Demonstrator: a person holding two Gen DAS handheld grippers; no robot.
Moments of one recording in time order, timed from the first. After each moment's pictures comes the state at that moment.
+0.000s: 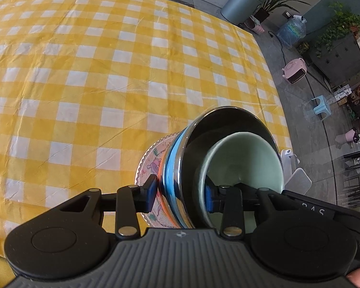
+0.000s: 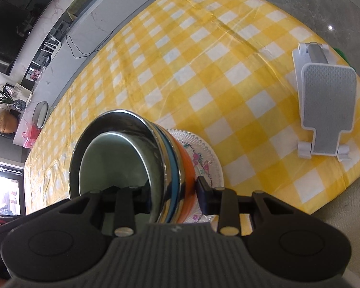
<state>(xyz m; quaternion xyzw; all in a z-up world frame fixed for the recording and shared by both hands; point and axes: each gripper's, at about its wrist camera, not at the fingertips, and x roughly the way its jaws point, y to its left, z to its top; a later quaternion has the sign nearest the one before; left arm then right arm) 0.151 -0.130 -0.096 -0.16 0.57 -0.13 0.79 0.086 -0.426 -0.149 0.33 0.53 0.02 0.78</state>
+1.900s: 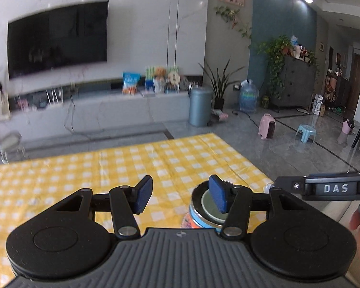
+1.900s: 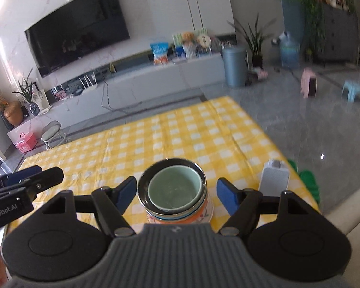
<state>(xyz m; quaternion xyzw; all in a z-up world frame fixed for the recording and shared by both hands) -0.032 -0.088 0.055 0.03 0.24 -0.17 0.96 -0.087 -0.364 0.014 0.12 0.31 0.01 0.94</state>
